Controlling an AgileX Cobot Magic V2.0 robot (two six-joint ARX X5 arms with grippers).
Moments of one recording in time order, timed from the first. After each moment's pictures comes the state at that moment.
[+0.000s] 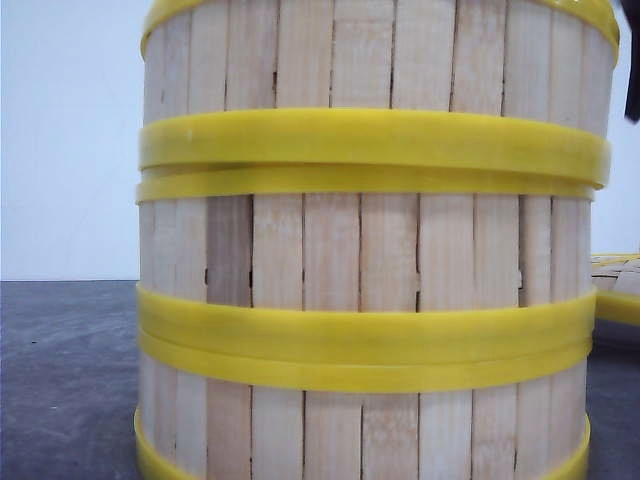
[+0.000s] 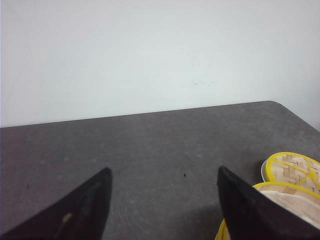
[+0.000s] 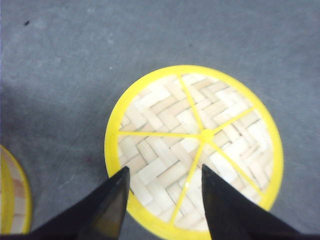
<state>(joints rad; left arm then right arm) -0.64 0.67 1.42 -0.94 -0.29 -0.14 0.28 0.92 0.84 -0.60 0.13 -0.02</state>
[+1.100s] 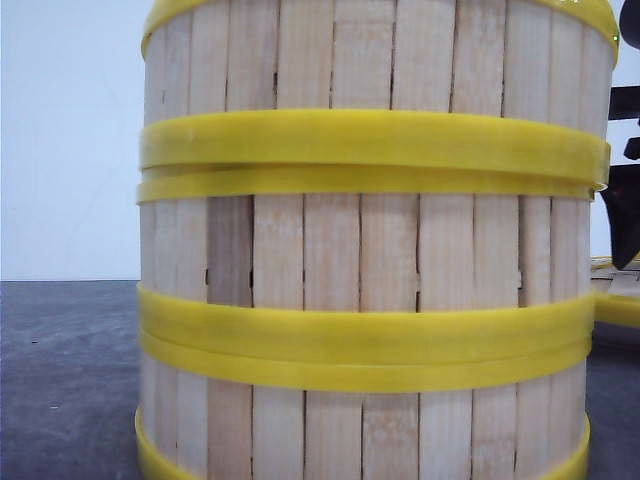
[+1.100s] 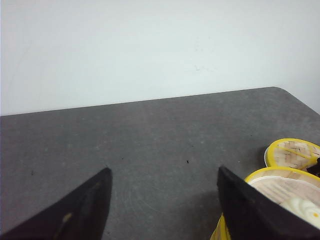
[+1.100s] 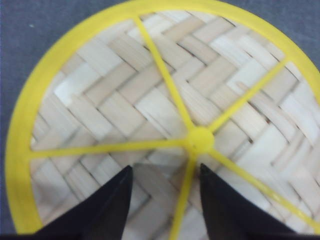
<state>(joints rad) -0.64 0.67 1.42 -0.99 -0.29 -0.15 0.09 1.37 0.81 -0.32 0.05 0.02</state>
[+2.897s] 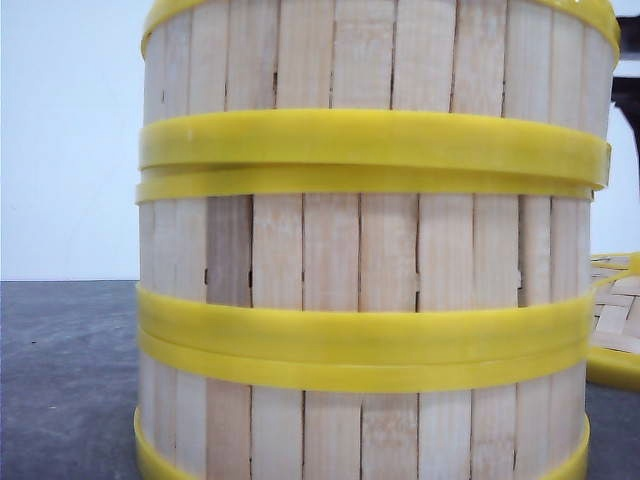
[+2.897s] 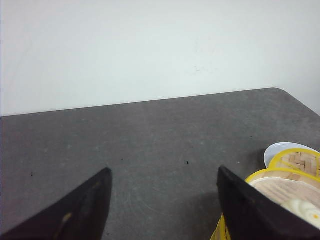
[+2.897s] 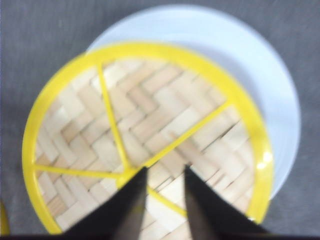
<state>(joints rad) -0.64 0.67 1.42 -0.99 -0.29 -0.15 0.06 1.33 1.05 -0.76 -0.06 0.00</state>
